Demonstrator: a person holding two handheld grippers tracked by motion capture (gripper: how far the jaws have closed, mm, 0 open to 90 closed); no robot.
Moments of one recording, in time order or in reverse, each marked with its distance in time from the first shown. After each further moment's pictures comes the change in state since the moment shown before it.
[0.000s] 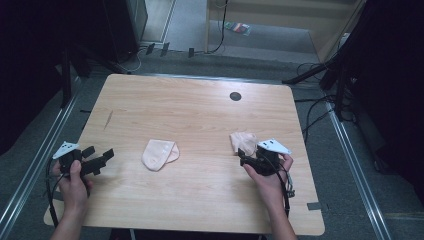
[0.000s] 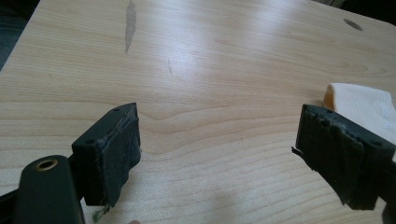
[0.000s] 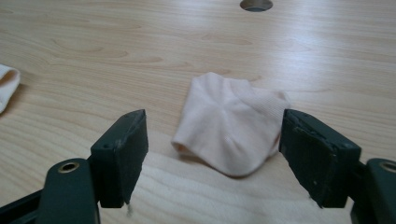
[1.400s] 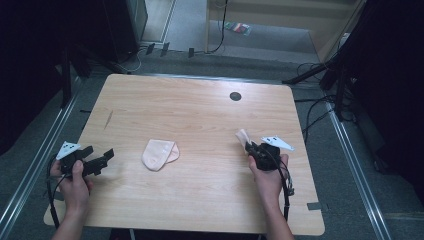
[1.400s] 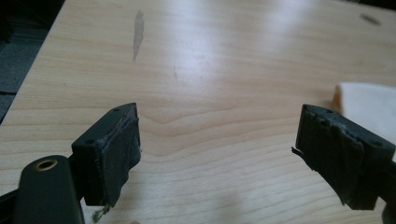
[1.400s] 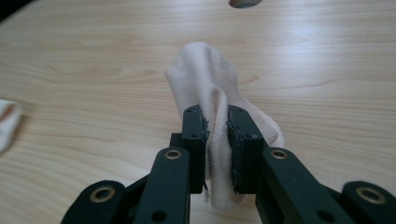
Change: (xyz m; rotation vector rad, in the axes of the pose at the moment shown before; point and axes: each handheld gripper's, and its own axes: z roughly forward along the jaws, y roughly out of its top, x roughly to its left) left arm -0.010 0.002 -0.003 -0.008 0.067 0.042; right arm -0.007 0.005 0.006 -0.003 -0.003 0.134
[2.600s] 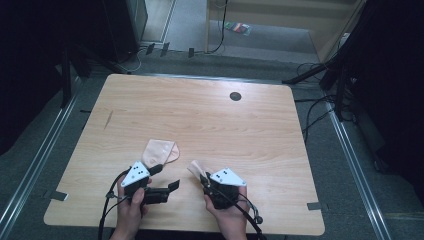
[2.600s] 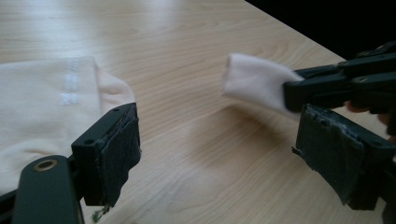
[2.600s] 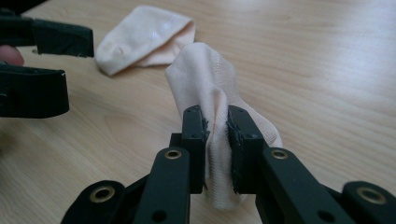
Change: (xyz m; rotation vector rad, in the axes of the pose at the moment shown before) left arm -0.181 -0.036 -0.003 0.045 -0.477 0.229; right arm 0.137 -0.065 -0.033 0.058 0.183 -0.215
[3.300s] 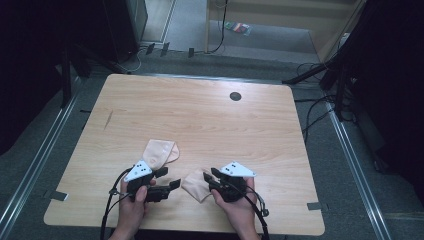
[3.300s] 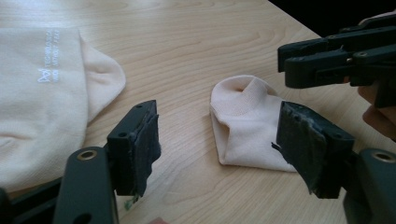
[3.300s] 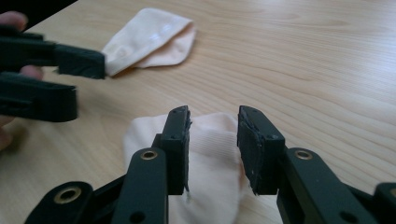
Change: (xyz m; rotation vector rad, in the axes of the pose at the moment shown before) left arm 0.010 -0.002 0.009 0.062 -0.044 -0.052; right arm -0.034 0.004 0.004 0.008 0.115 0.012
